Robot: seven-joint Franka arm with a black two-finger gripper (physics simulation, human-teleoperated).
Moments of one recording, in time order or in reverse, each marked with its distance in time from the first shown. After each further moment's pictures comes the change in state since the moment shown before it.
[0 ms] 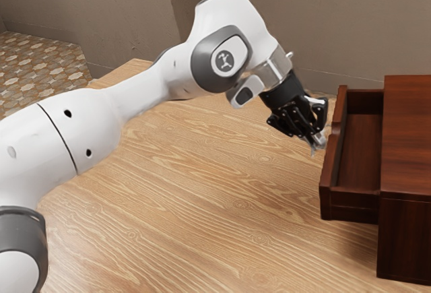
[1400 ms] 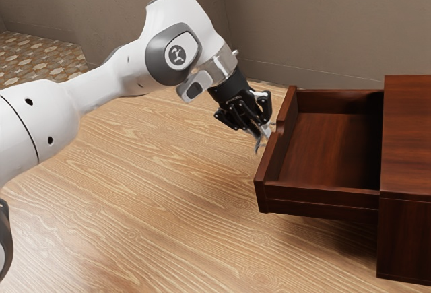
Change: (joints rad) arm 0.178 -0.118 -0.003 -0.166 0.002 0.000 0.020
